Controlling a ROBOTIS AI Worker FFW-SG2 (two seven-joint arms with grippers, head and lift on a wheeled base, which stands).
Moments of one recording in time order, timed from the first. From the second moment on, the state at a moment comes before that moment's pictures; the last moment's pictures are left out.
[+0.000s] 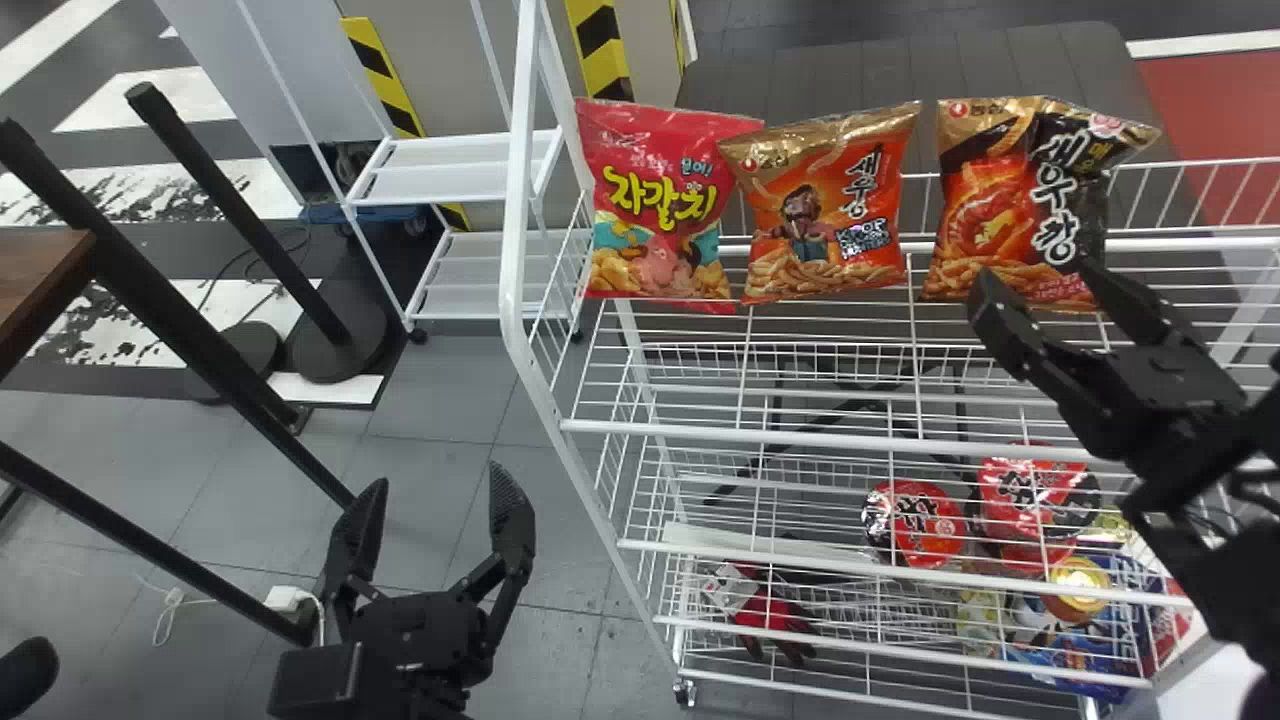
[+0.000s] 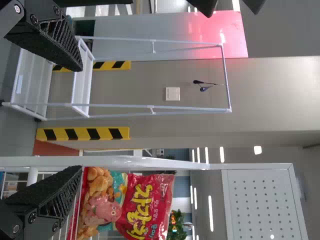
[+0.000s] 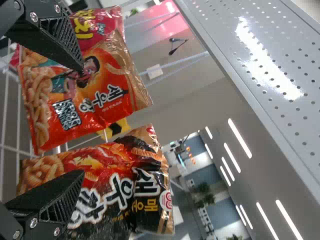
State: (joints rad) left arm 0.71 0.23 -0.01 -1.84 0.11 -0.49 0.35; right arm 0.20 0.00 0.05 -1.76 -0.31 0.06 0.29
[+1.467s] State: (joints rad) left arm 0.76 0.23 -0.05 -1.94 0.05 -0.36 0.31; right arm 0.66 -0.02 0.06 -1.94 0.00 -0.26 0.09
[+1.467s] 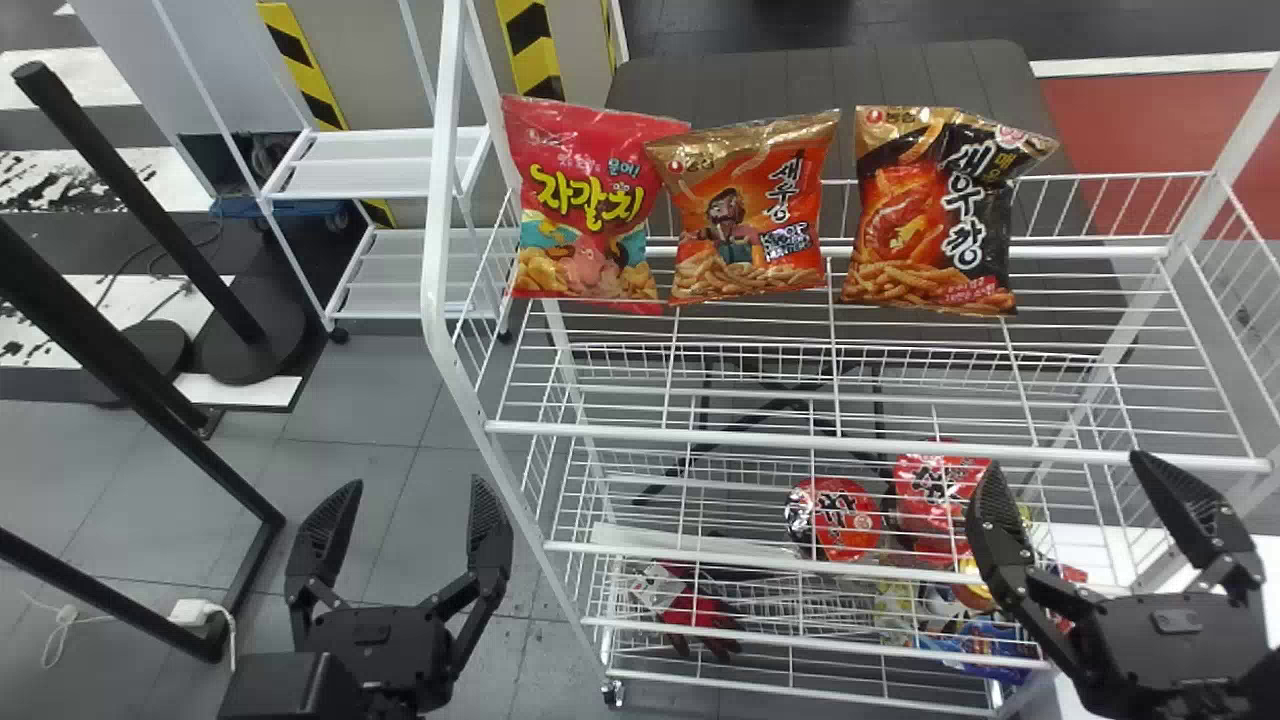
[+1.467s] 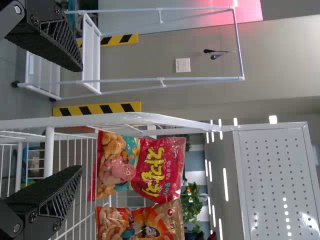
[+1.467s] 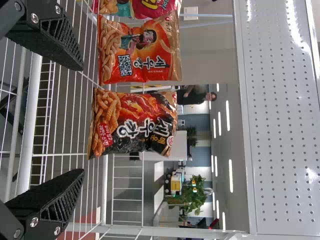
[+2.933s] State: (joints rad) left arm 0.77 0.22 -0.08 -1.96 0.05 -0.35 0.31; right arm 0.69 -0.06 0.07 -1.97 -0.08 -0.20 0.11
